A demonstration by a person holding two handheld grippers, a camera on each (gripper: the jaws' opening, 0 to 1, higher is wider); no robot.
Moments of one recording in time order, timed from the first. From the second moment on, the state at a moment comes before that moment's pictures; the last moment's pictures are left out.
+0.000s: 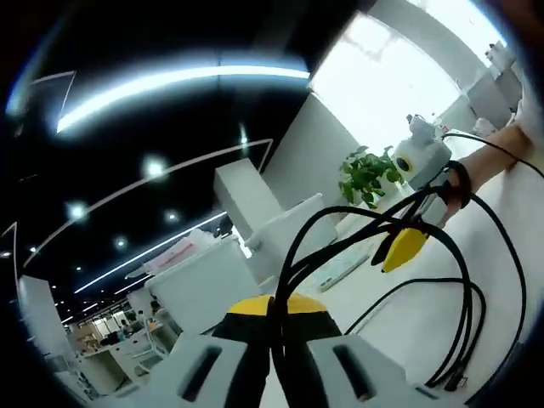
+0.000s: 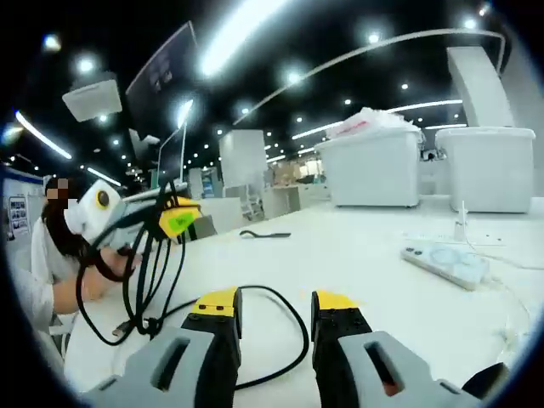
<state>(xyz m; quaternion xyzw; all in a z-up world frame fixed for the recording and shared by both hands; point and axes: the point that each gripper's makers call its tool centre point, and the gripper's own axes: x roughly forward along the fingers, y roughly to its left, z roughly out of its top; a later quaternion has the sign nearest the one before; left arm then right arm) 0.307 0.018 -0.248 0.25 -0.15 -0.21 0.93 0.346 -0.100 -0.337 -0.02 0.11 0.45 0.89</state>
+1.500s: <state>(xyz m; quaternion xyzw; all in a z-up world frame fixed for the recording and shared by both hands) 0.302 0.004 -0.245 0.29 -0.18 -0.21 0.92 0.292 -0.079 -0.243 0.00 -0.10 0.49 0.86</state>
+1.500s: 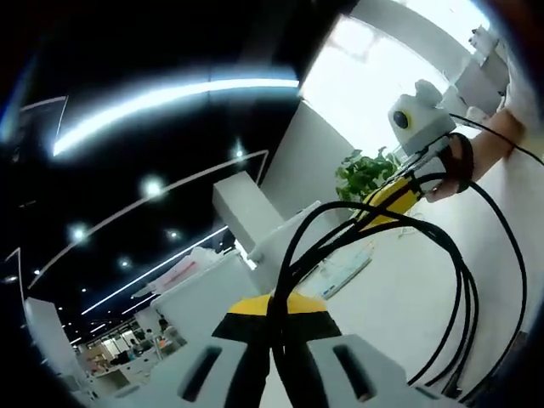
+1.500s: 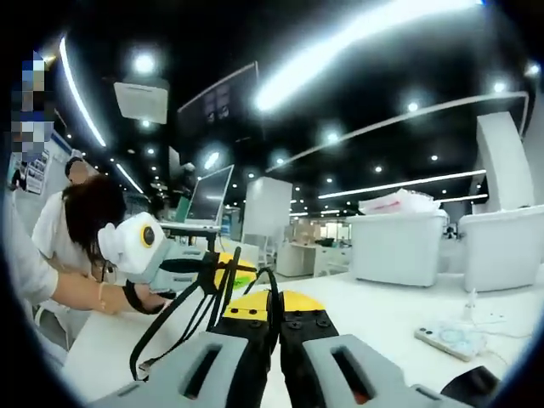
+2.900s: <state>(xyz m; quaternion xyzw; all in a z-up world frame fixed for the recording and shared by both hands) 0.313 0.015 -0.259 0.31 -0.13 -0.18 0.92 0.245 -0.071 -0.192 0.07 -0.14 0.55 0.82</state>
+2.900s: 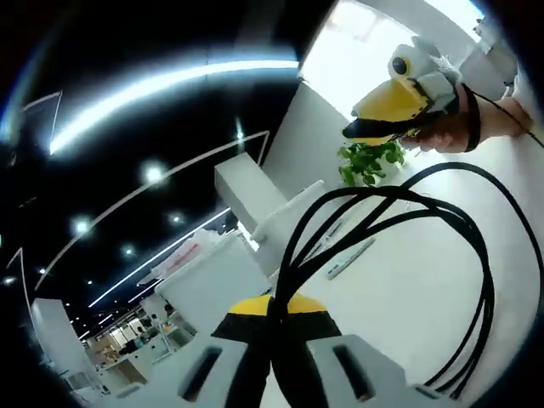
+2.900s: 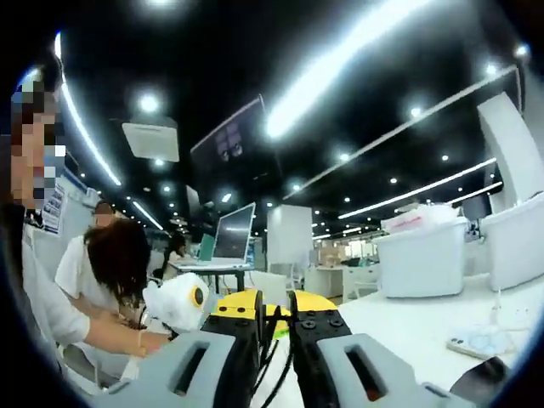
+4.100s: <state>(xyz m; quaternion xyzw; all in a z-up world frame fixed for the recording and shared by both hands) 0.310 -0.012 -0.284 0.30 -0.08 -0.24 0.92 0.310 -0.066 -0.292 -0.32 -0.10 0.38 0.86</state>
